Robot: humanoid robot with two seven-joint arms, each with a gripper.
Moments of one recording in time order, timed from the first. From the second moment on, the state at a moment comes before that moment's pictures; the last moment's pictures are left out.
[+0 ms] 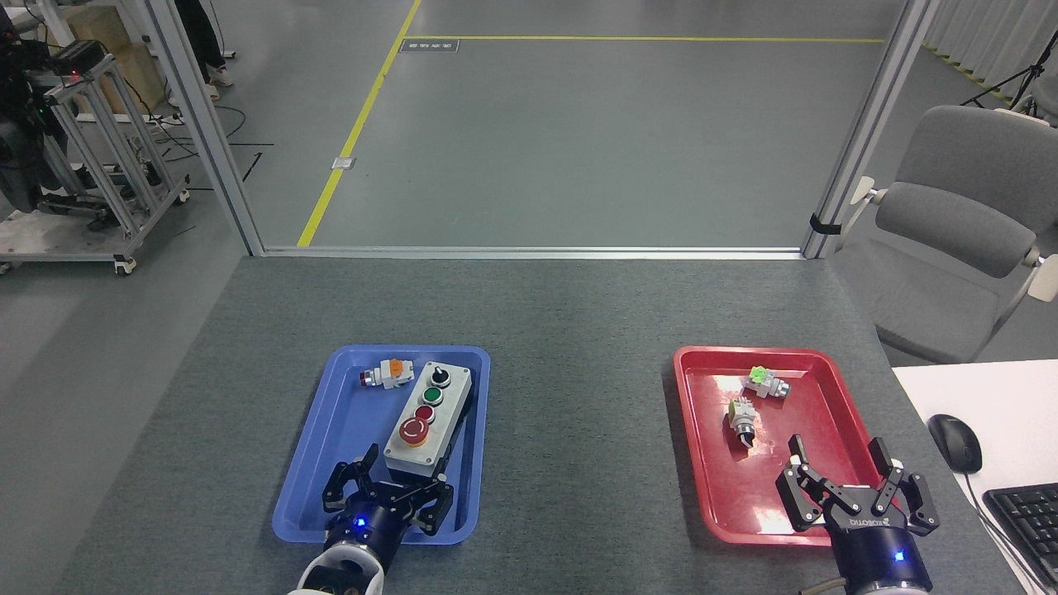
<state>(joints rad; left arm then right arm) -0.22 0.03 -0.20 -1.13 -1.50 -0.01 0.03 0.04 -0.20 -0.08 -1.48 1.27 -0.07 -0.16</state>
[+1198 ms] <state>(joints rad) -0.39 -0.05 -0.21 -0.86 -1.50 -0.01 0.04 0.03 -0.21 -0.11 -1.48 1.27 -0.07 -0.16</state>
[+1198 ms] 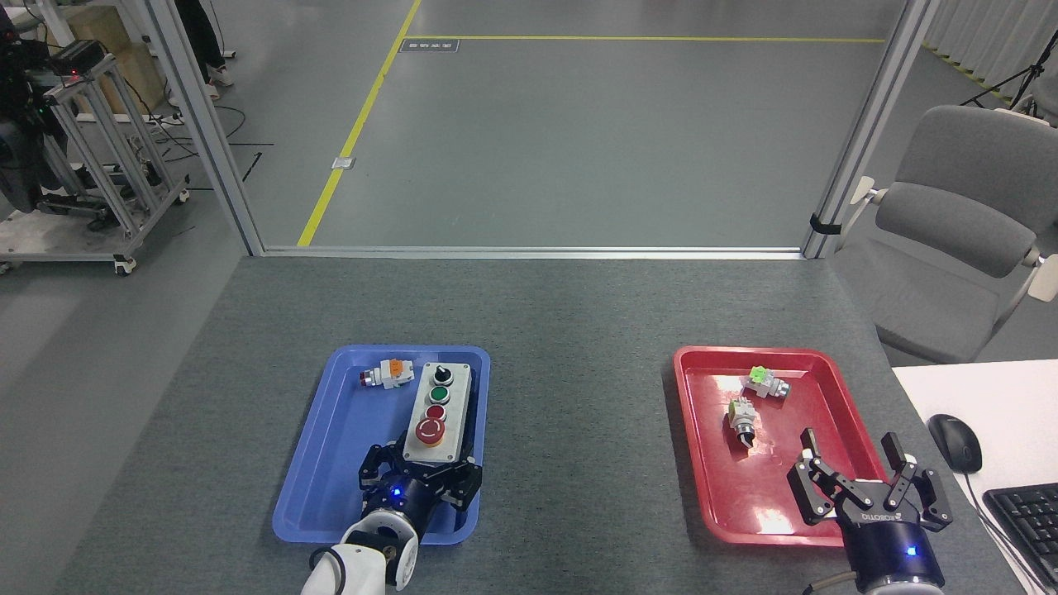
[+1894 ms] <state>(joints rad) -0.41 0.04 -0.20 -1.04 -1.38 -0.06 0.04 0.04 -0.19 -0.16 -1.48 1.28 -0.07 -0.16</state>
